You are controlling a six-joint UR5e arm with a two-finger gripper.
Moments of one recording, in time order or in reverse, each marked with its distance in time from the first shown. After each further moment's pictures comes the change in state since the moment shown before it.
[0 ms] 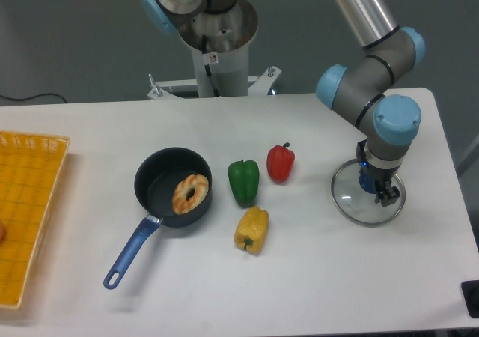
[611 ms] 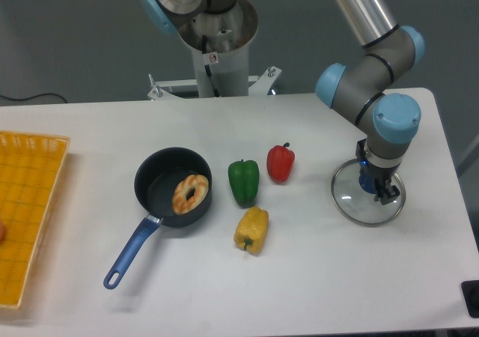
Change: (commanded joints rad) arm 0.002 0.005 -0.003 0.000 0.000 0.000
